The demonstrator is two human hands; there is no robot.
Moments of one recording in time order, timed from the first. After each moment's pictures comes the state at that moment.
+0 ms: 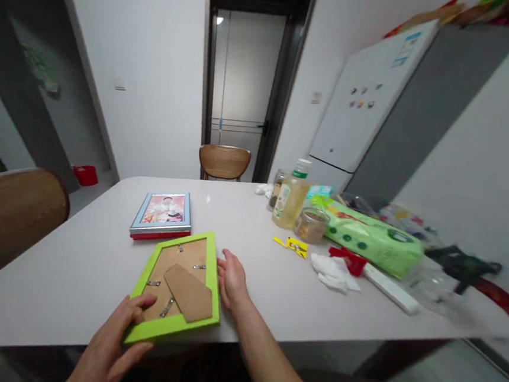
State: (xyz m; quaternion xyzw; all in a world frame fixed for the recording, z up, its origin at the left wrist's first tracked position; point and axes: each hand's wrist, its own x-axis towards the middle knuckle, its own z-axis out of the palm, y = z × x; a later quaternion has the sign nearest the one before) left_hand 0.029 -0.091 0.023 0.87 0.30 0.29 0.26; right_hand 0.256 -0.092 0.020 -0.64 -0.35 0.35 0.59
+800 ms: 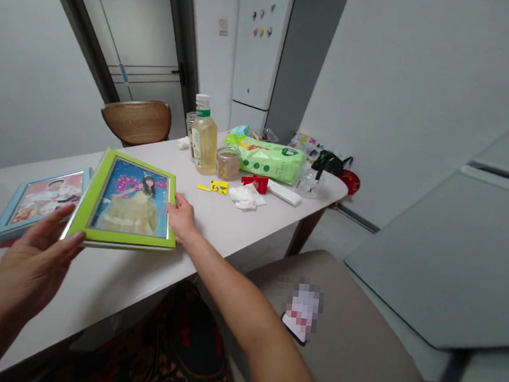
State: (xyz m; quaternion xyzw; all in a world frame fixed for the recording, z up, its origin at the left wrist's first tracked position) left_hand 0.156 -0.067 0.086 0.61 0.25 0.42 0.62; right_hand 0.340 -0.097 0.014 -0.67 -0.27 0.25 0.64
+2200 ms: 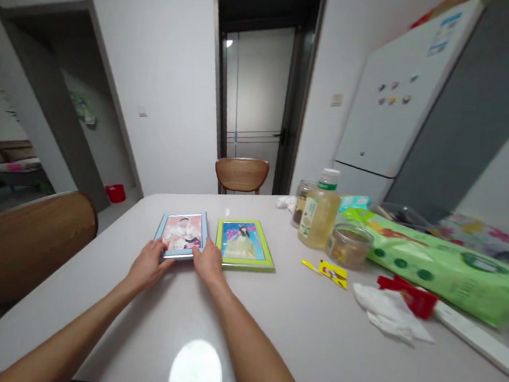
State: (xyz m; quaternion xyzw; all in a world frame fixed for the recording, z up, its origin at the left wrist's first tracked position) left_hand 0.076 0.077 0.044 0.86 0.46 0.23 0.03; right_hand 0.234 0.035 0.030 -0.71 -0.47 0.15 0.50
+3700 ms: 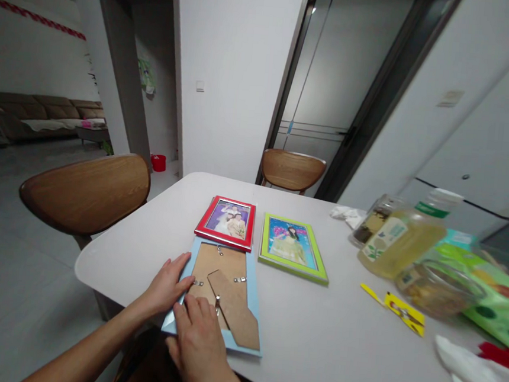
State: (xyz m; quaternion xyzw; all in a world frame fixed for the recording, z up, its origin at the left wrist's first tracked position) left_hand 0.006 -0.006 0.005 0.80 0.52 0.22 0.22; right_hand 0.115 -0.103 0.009 -0.54 -0.80 0.06 0.25
